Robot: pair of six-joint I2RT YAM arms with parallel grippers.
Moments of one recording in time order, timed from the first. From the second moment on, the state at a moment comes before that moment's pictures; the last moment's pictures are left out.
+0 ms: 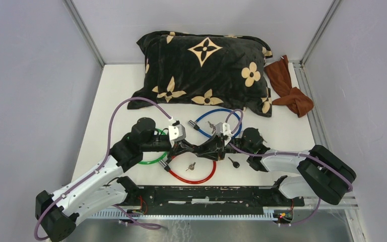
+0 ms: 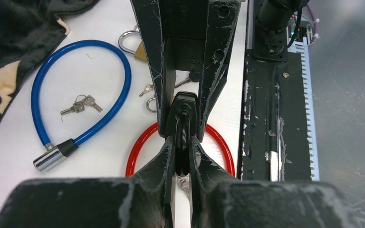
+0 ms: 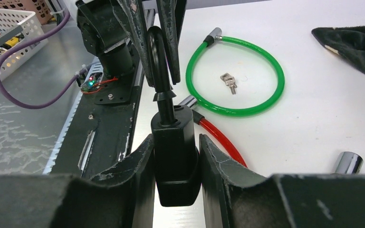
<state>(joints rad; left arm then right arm) -0.73 0.83 0.64 -0.19 0.65 0.22 0.77 1.34 0.33 1.03 -0.79 0.10</state>
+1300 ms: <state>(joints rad) -0.73 0.97 0.55 -0.18 0.58 0.54 0.82 1.78 0.34 1.34 -0.74 0.11</state>
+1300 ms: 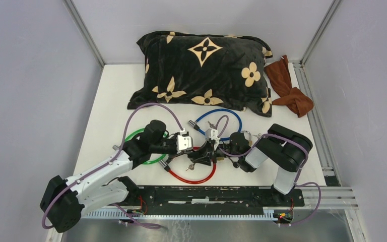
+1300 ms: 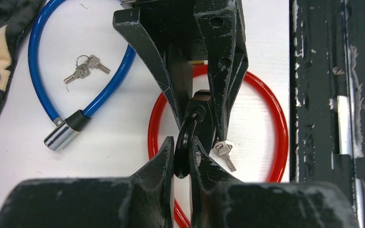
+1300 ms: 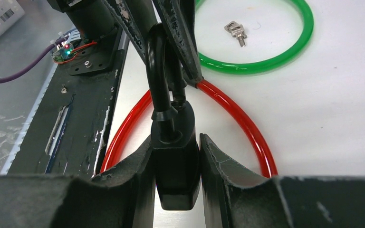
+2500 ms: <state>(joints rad) -0.78 1.07 0.56 -0.30 0.52 0.63 0.86 1.66 0.44 1.00 -0.74 -0.14</state>
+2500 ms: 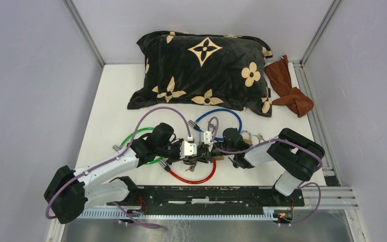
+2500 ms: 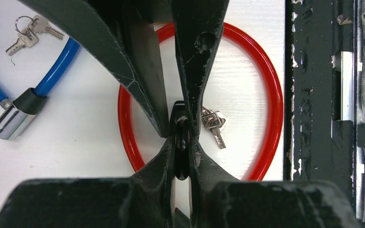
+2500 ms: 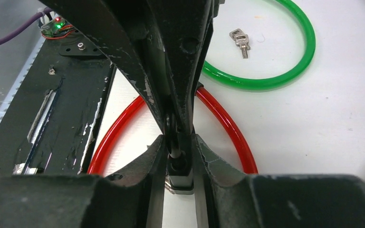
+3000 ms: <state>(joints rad) -0.78 1.06 0.56 -0.29 0.49 0.59 0.87 1.66 0.44 0.98 -0.73 -0.20</state>
